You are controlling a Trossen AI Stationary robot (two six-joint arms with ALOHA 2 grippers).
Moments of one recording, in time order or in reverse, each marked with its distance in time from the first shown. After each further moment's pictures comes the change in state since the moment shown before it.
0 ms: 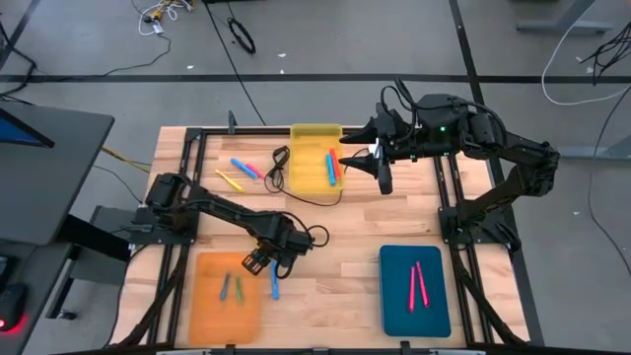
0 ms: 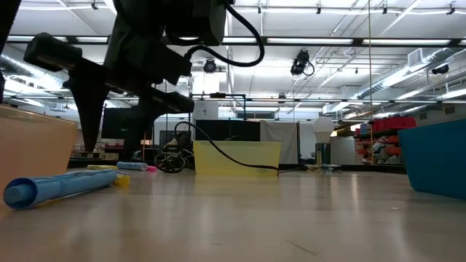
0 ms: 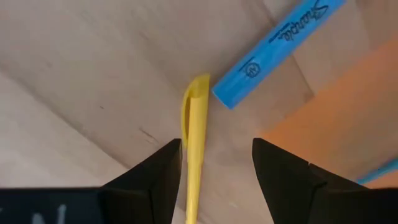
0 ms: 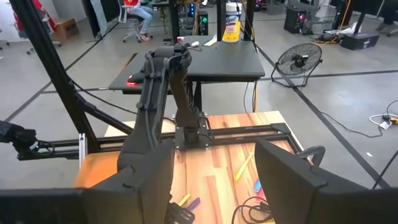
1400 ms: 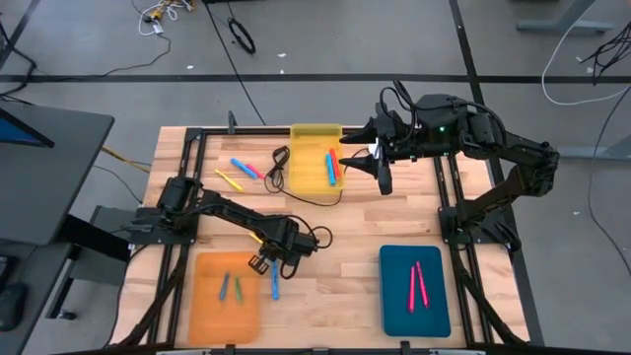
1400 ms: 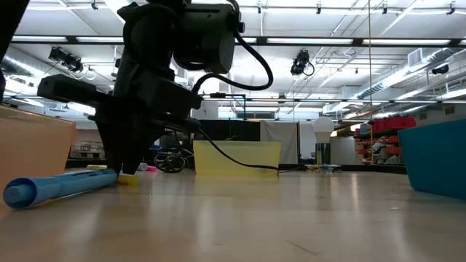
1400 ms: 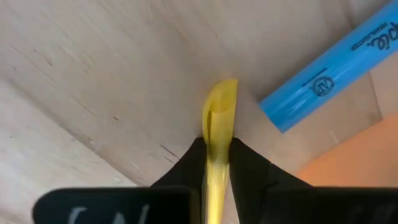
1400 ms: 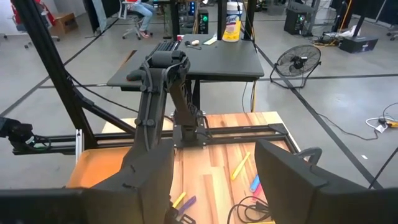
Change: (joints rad) left arm 0.002 0.098 0.001 0.061 -0.053 -0.035; right arm 0.000 0.000 0.000 -0.006 0.001 -0.027
